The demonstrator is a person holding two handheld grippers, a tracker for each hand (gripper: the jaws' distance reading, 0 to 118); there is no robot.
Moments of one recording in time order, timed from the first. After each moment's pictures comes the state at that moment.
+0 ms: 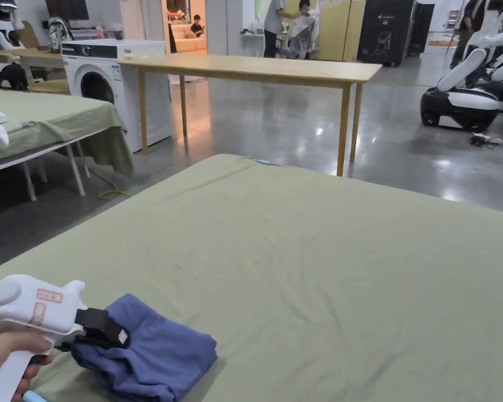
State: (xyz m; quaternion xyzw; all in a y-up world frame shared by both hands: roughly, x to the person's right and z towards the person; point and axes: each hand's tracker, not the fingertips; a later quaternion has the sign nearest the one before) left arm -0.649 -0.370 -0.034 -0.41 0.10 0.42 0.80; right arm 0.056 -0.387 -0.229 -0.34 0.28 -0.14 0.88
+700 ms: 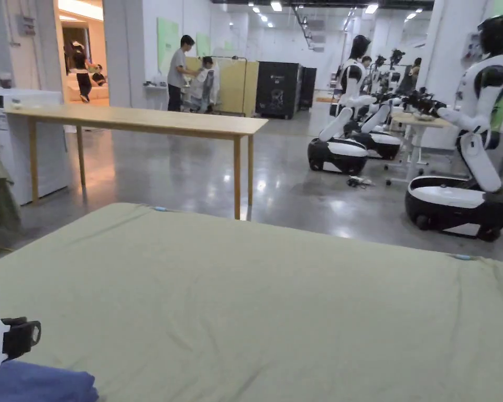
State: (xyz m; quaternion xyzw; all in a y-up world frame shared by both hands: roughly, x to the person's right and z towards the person) left arm -0.435 -0.253 -0.055 -0.23 0.23 0.11 0.94; right arm 0.127 -0.302 -0.231 -0.23 0.26 -0.11 0.93
